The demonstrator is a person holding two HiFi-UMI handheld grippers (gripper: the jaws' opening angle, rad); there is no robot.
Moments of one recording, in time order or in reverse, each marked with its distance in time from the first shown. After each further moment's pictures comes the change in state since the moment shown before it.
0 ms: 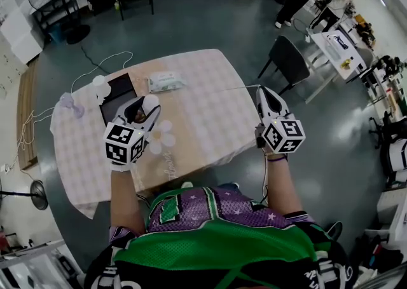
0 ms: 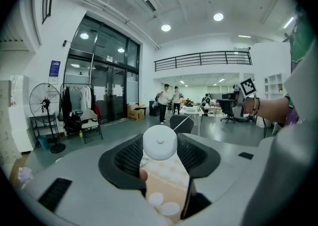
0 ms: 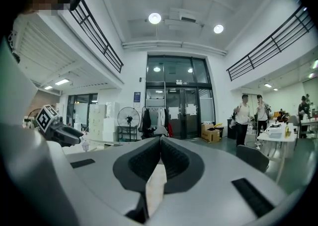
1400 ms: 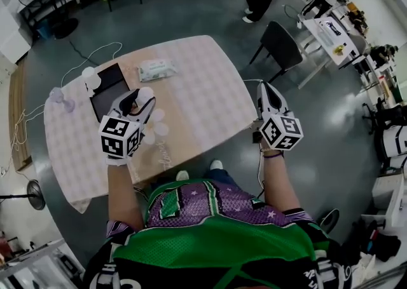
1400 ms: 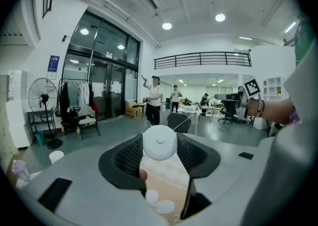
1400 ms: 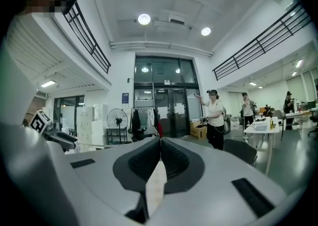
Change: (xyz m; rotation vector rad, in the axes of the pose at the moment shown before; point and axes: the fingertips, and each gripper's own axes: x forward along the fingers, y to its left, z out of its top) left arm 0.006 -0.009 -0.020 -0.021 0.020 -0.026; right arm -0.034 -0.016 -0.022 0.071 -0.011 -0.138
